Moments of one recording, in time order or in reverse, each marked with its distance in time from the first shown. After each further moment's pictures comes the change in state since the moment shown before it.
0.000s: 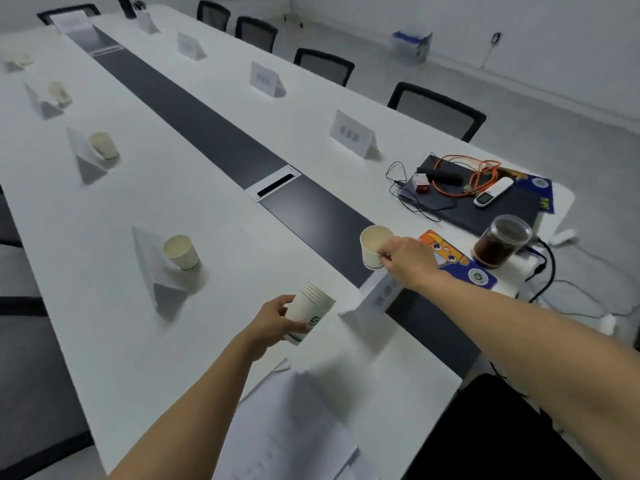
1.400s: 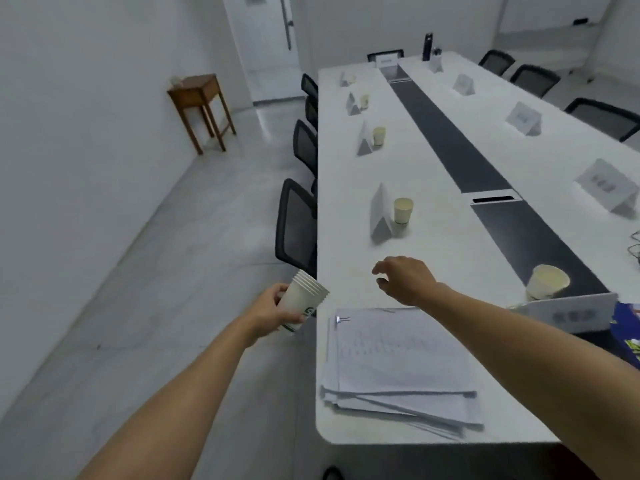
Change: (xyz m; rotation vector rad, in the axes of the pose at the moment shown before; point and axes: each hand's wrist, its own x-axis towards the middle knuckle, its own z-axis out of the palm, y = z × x) left_hand -0.411 -0.173 -0.025 -0.185 0.745 -0.070; right_hand -0.214 -0.280 0.007 -0.004 -0.133 -0.860
